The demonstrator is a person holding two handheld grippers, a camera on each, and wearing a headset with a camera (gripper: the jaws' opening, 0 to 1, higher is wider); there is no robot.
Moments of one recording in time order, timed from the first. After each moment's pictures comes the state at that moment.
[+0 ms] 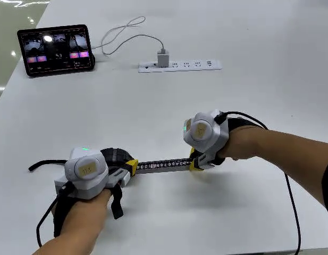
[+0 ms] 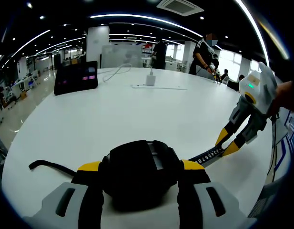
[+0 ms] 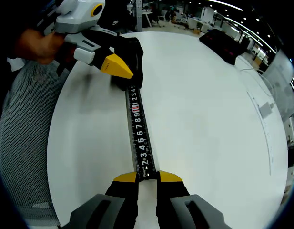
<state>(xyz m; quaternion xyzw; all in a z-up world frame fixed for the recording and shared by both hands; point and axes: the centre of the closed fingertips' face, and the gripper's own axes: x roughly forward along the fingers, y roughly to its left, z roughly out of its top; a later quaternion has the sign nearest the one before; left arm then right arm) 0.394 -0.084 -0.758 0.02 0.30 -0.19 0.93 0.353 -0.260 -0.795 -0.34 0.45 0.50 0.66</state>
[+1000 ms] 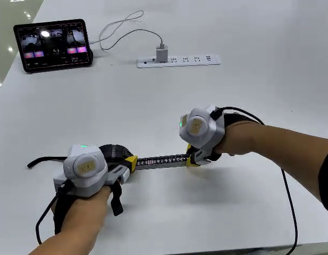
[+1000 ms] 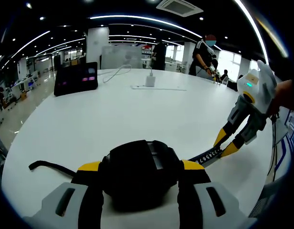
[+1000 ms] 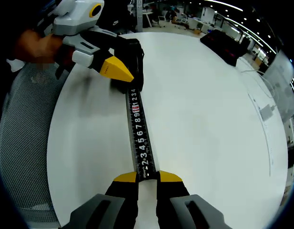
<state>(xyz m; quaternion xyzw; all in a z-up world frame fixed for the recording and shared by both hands) 0.394 -0.085 -0.758 0.02 0.30 -0.19 0.94 0.355 -0.253 -0.795 -0.34 0.44 0.50 0.66</state>
